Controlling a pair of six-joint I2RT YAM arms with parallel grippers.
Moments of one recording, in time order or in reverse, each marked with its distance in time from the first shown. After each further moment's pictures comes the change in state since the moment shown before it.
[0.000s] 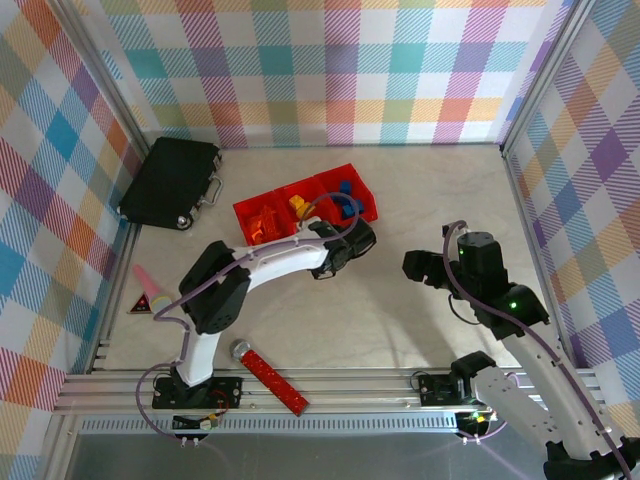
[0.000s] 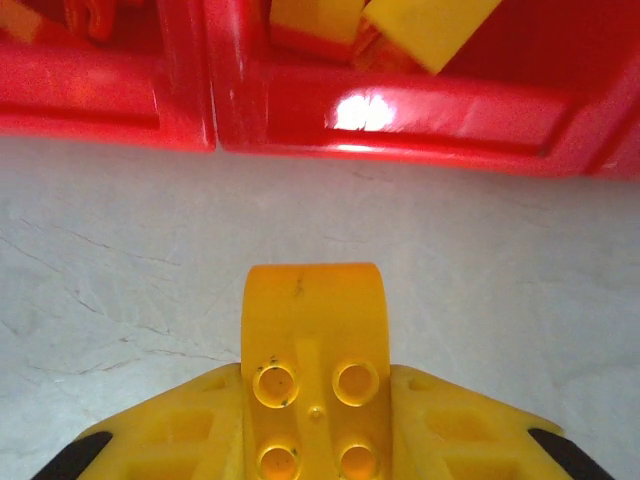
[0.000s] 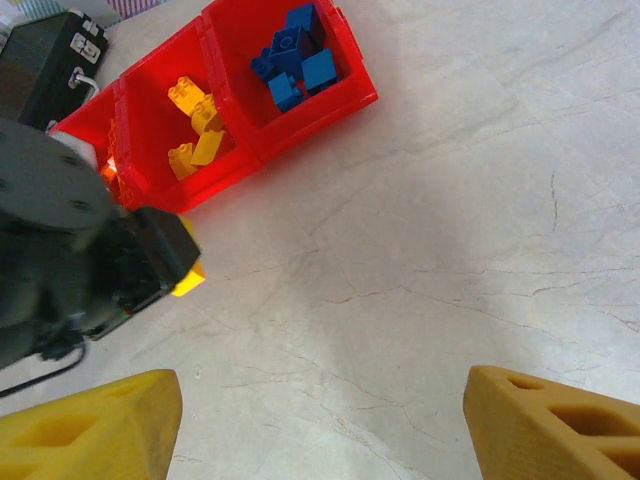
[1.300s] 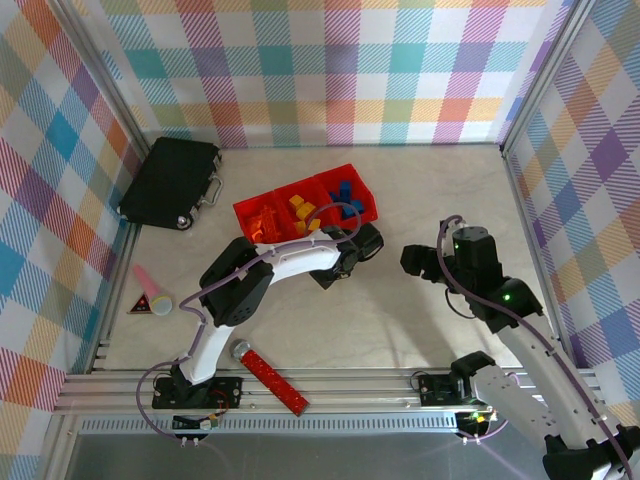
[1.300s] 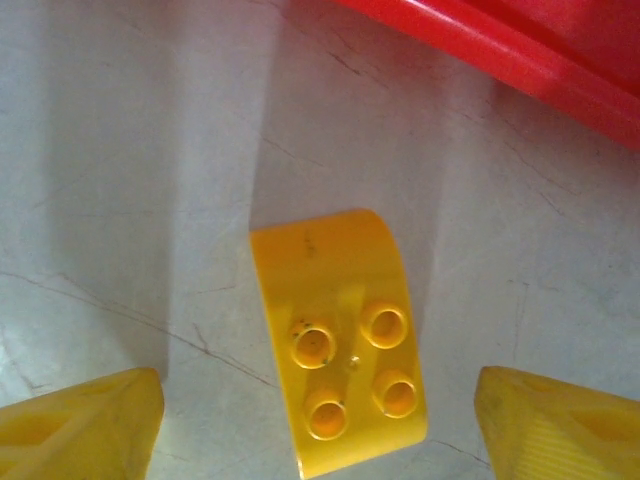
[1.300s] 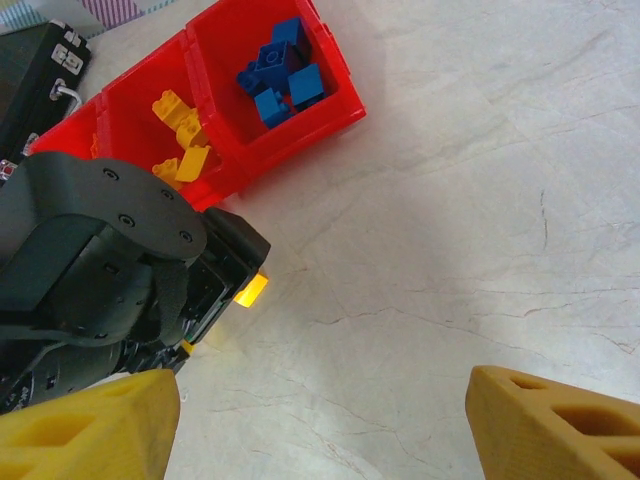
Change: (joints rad) left arm 0.001 0.169 0.057 0.105 0.119 -0.314; right arm 0.002 0.053 0.000 0.050 0.029 -0.002
